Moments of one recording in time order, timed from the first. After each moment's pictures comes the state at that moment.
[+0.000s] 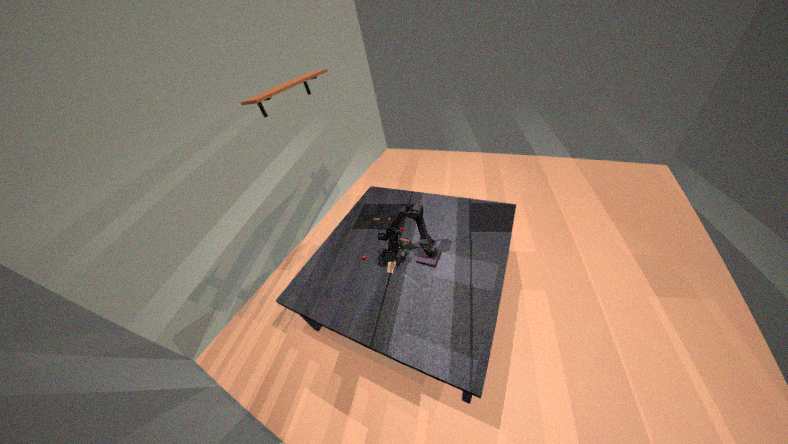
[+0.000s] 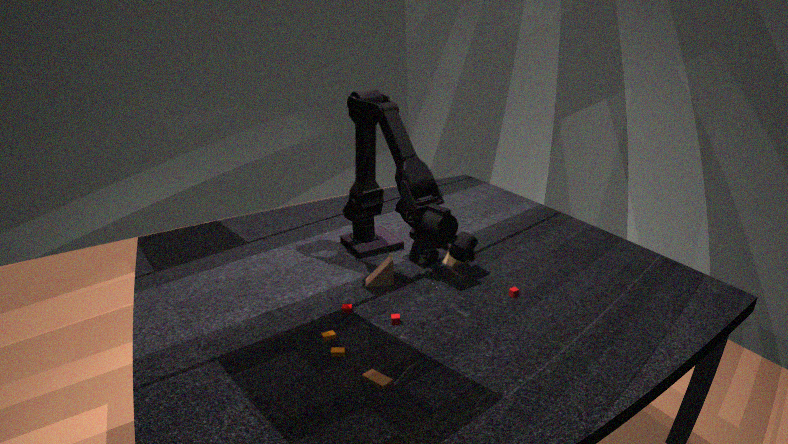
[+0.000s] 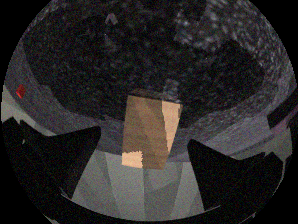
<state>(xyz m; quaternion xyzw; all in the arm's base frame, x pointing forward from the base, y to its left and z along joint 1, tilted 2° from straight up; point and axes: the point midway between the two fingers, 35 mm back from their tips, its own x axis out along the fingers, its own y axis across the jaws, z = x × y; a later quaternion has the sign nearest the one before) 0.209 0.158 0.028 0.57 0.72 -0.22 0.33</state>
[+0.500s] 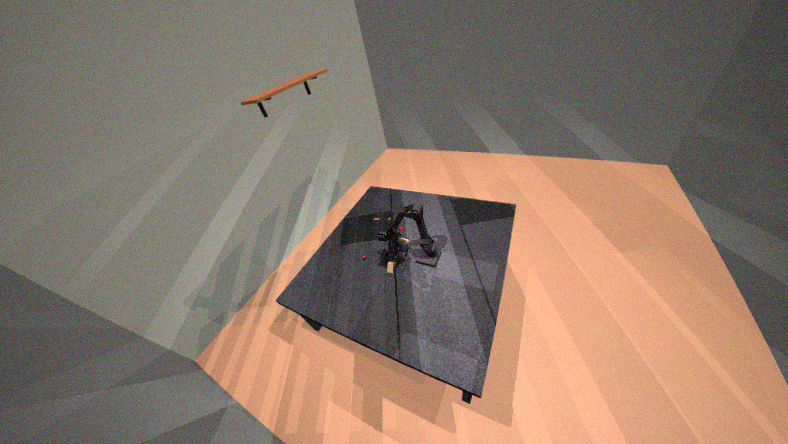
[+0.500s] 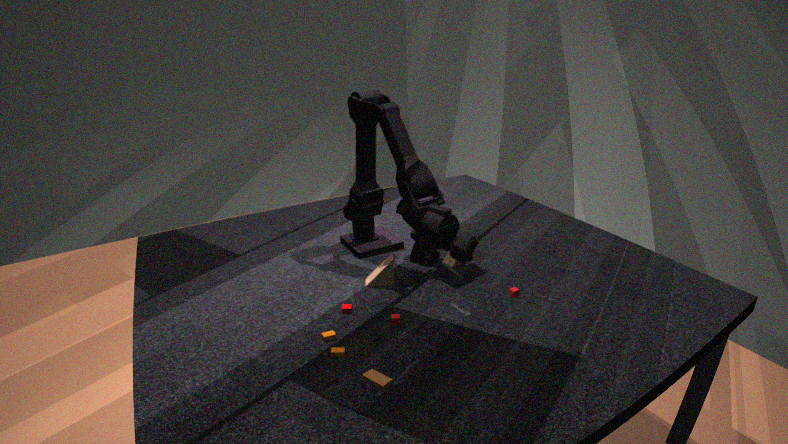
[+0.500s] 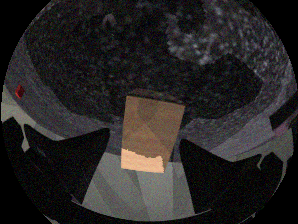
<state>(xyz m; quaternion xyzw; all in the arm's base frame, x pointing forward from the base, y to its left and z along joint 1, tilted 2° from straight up) 0.208 0.161 0.025 0.57 0.72 -0.22 0.33</state>
